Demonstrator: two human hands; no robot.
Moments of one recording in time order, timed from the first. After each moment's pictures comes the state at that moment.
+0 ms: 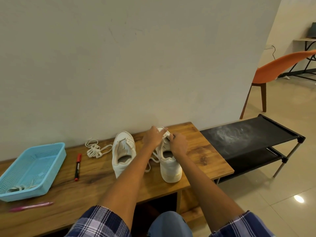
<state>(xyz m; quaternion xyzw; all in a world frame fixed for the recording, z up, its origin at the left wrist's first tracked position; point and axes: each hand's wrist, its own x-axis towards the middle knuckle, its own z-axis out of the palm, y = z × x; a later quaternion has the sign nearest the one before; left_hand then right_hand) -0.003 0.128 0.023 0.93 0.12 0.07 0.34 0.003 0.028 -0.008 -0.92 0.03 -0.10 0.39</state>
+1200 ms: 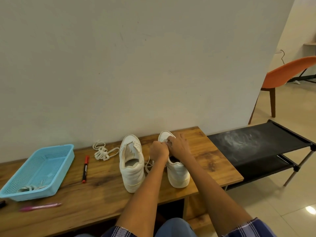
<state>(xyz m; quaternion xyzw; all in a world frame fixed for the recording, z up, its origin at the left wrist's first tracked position) -0.010 0.117 -0.008 0.84 0.31 0.09 0.43 0.013 0.035 -0.006 -0.96 -0.18 -0.11 0.17</state>
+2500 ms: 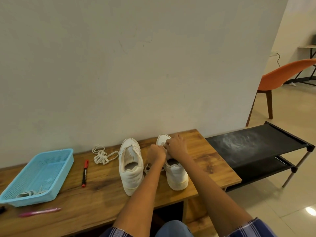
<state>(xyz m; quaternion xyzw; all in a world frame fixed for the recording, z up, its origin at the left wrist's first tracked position) -0.012 0.126 -0.011 0.86 0.30 0.08 0.41 0.015 0.040 0.007 -0.97 -0.18 -0.10 0.09</state>
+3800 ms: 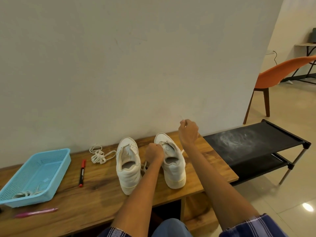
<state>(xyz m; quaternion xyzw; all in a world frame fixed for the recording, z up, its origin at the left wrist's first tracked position) -0.015 0.122 -0.008 0.87 0.30 0.09 0.39 0.024 0.020 0.051 -0.84 0.08 -0.24 0.49</state>
